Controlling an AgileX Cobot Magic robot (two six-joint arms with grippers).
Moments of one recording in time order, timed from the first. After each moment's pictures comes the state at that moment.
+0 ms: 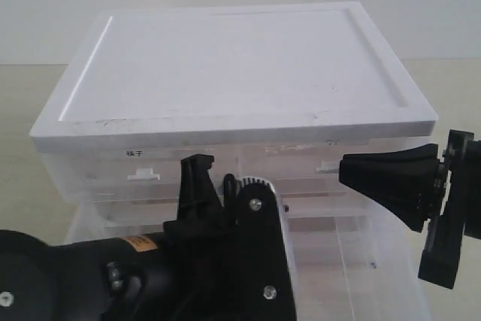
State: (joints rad) left arm -1.21 1.50 -0.65 -1.34 -0.28 1.84; right arm 0.01 1.20 -0.26 -1.28 -1.13 0.81
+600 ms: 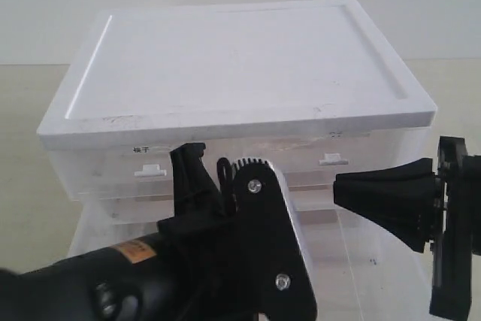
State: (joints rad) left arm -1.33 1.45 -0.67 -1.40 -0.46 1.75; right arm 0.01 1.19 -0.26 -1.38 -1.18 0.79
